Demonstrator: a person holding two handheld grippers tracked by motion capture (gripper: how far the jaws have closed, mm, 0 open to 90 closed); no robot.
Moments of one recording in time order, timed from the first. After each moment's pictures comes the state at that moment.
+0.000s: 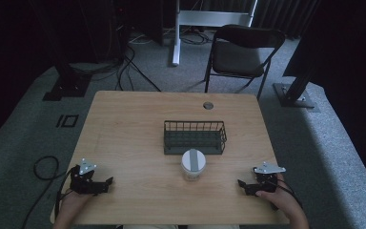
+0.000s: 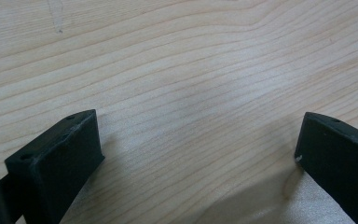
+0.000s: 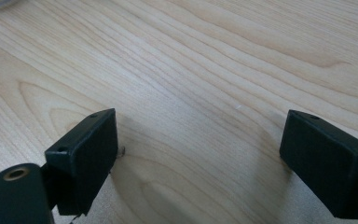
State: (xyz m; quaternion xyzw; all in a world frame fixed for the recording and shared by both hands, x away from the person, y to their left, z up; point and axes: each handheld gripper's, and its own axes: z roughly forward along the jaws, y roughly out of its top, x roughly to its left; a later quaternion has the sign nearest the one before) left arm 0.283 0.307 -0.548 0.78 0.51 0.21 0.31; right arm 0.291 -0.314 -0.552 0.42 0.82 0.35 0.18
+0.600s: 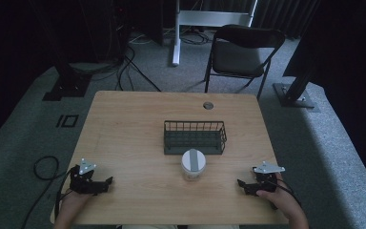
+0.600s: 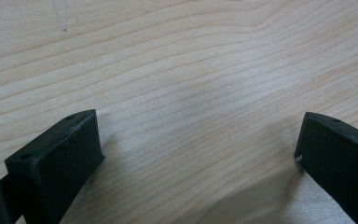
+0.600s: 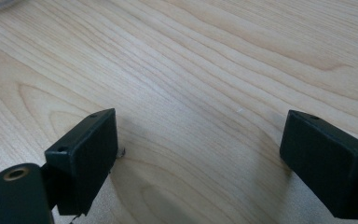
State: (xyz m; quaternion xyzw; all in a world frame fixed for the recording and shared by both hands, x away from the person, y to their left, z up) left arm 0.283 0.307 -0.548 0.78 0.51 0.21 0.30; right arm 0.293 -0.313 -0.552 0.42 0.82 0.35 0.18
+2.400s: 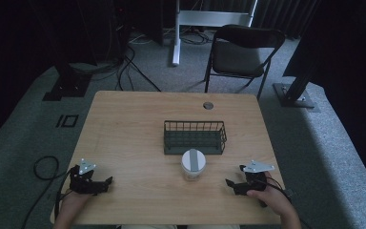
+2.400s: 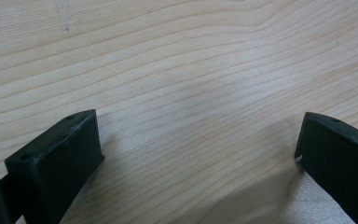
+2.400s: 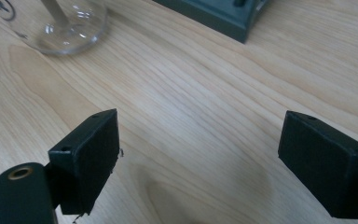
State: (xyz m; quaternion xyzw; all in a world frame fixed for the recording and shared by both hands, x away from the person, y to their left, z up) left arm 0.283 0.307 -0.548 0.77 0.51 0.21 0.30; right arm 0.294 -0.274 -0.540 0.38 0.82 0.39 0.16
